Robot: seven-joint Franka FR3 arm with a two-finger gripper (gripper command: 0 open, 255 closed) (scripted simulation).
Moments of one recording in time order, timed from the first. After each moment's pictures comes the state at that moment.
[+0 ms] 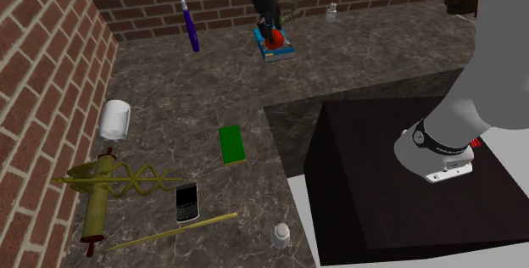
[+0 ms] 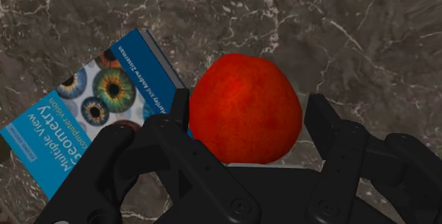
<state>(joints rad) -0.58 0.53 -0.19 -1.60 -0.14 1.88 -0.24</state>
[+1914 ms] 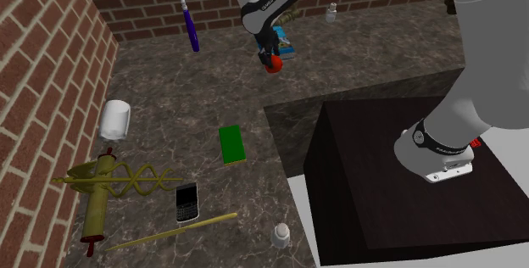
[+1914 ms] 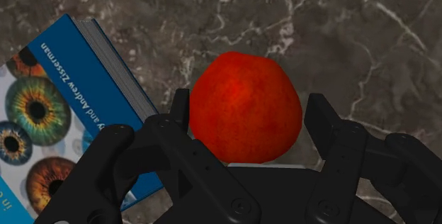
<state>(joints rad) -0.59 0.70 -0.18 -1.64 -0.13 2.10 -0.21</state>
